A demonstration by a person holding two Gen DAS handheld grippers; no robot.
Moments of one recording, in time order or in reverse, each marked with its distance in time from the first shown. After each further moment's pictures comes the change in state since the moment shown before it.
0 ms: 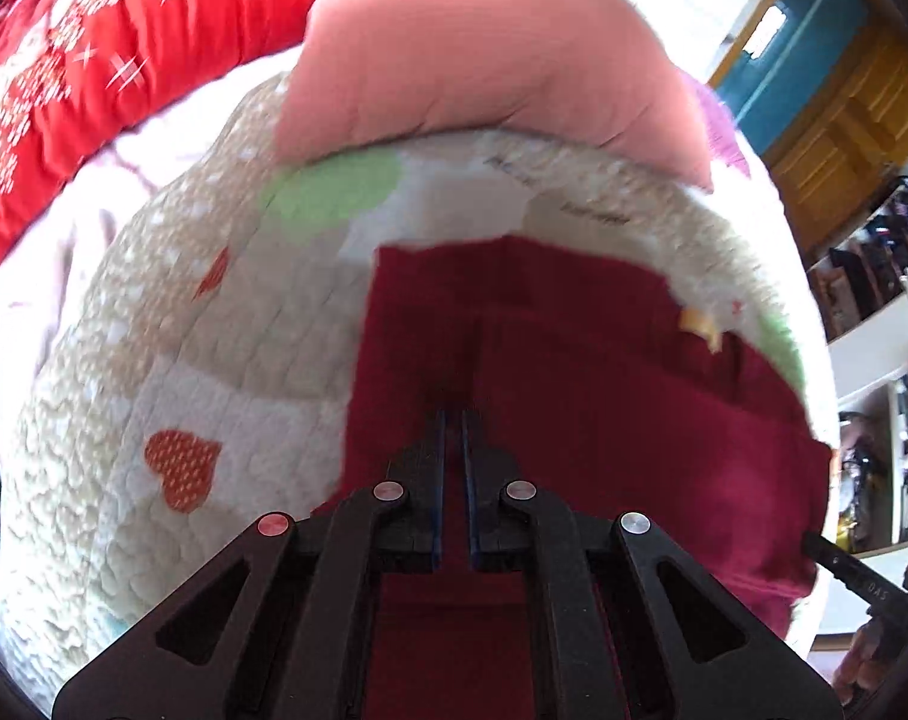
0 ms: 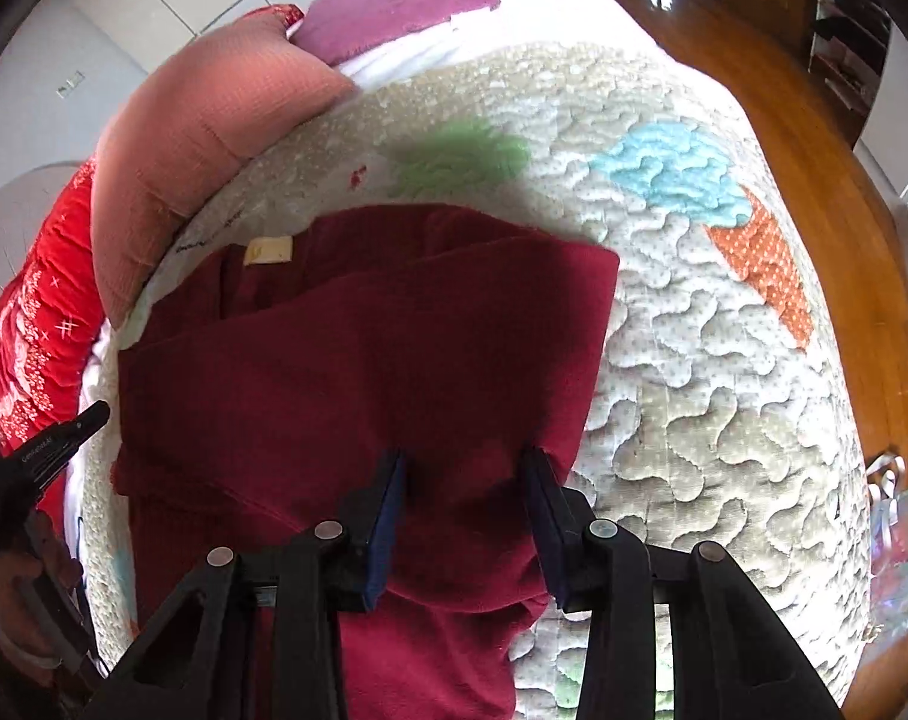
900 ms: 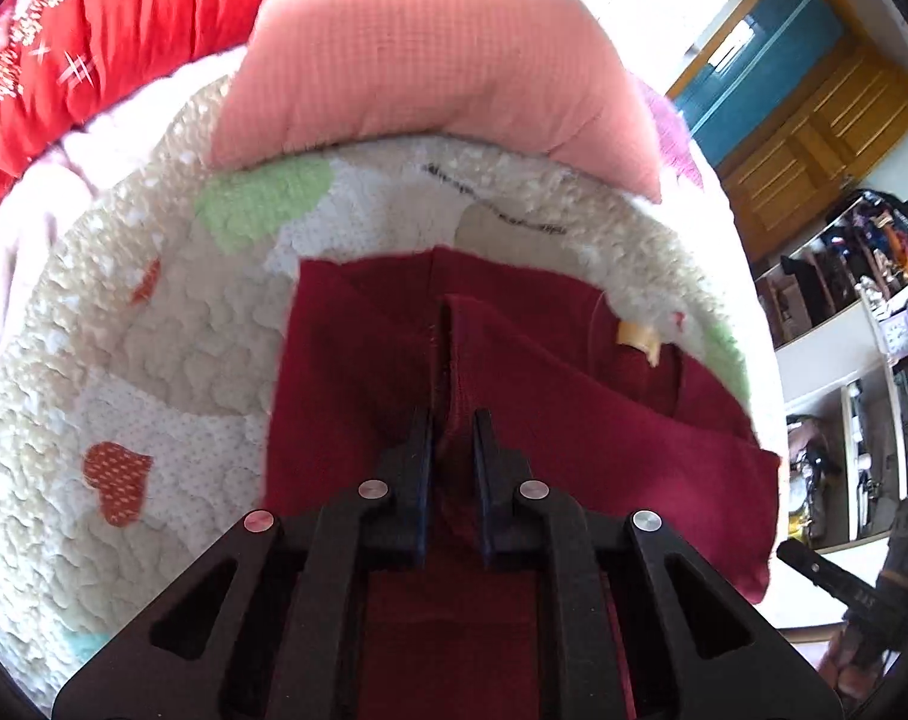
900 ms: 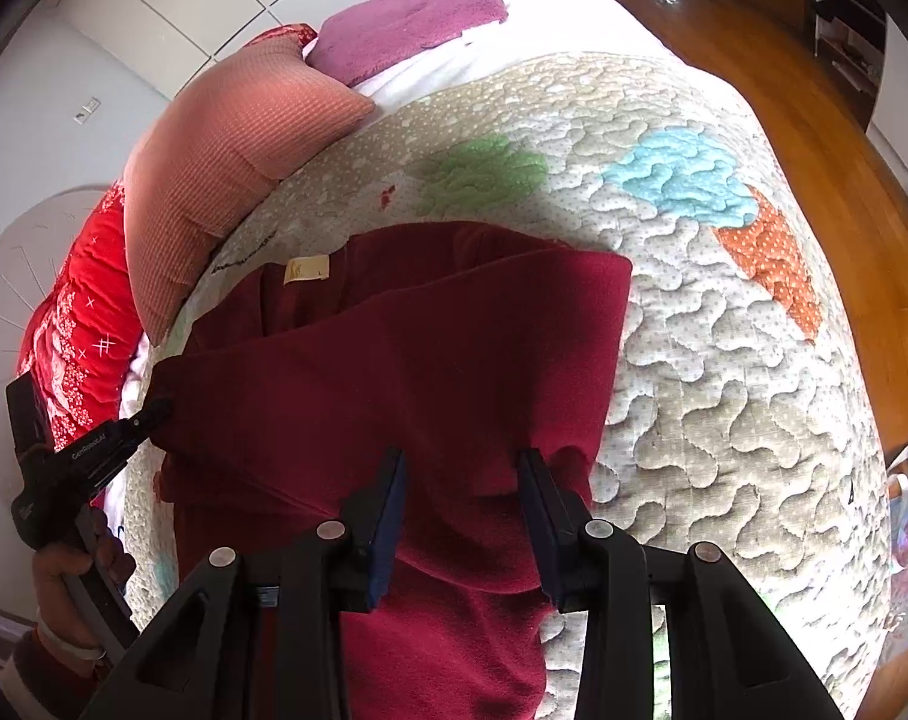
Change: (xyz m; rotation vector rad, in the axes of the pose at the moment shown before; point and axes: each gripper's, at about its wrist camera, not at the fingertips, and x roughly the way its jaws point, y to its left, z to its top) left arm -0.010 -0.013 0.010 -0.002 -0.034 -0.162; right arm -0.032 0.007 0.000 0.011 -0.083 0.101
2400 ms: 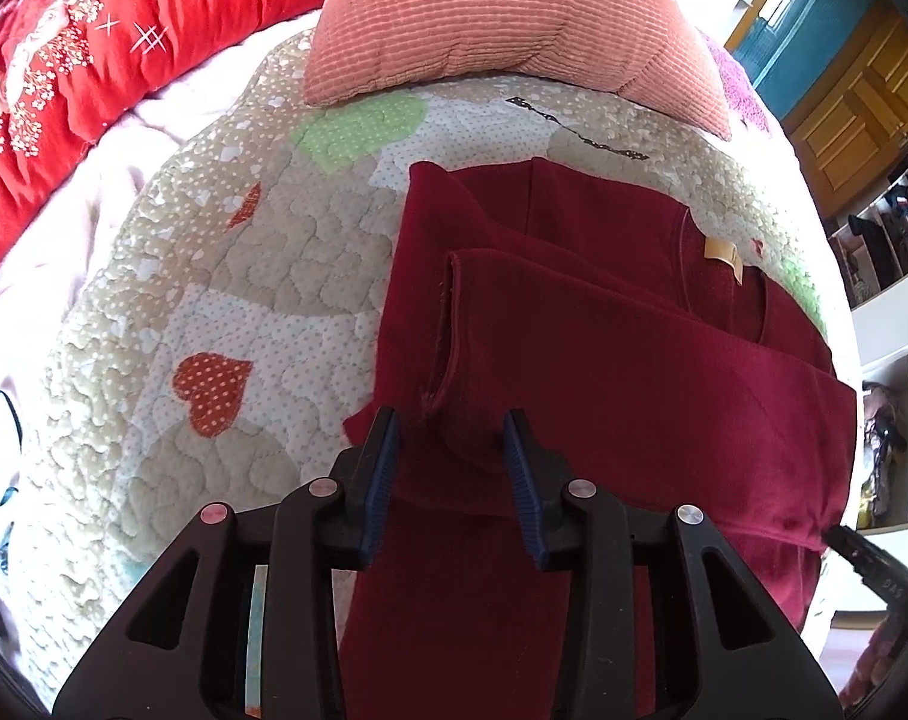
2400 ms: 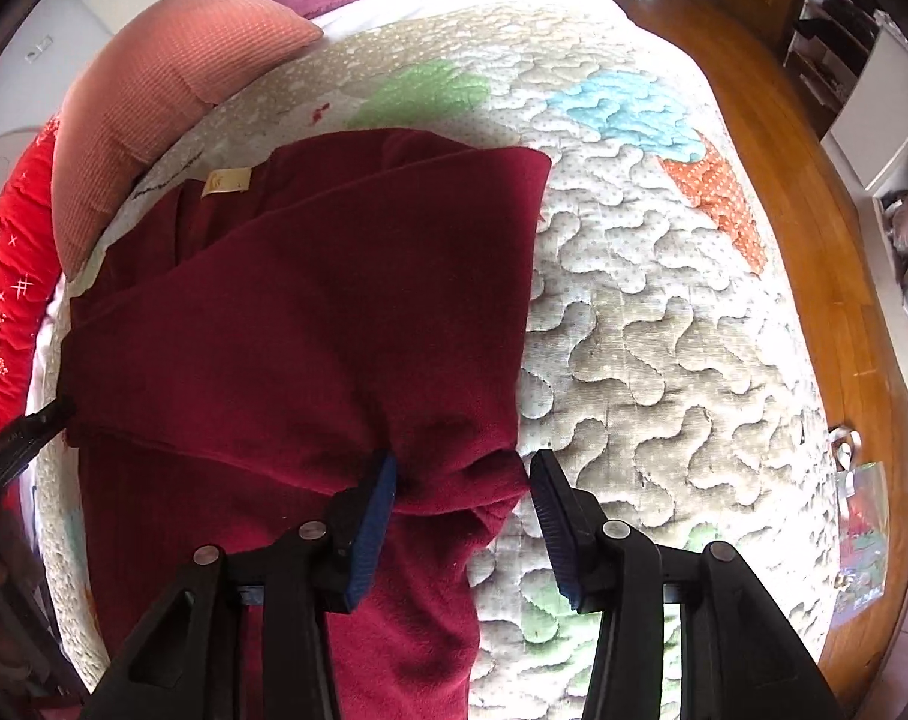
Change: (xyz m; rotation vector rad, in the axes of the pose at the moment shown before) left arm 0.001 0.011 -0.038 0.037 0.109 0.227; right arm 0.017 0.005 -0.035 -0.041 0.099 -0.219
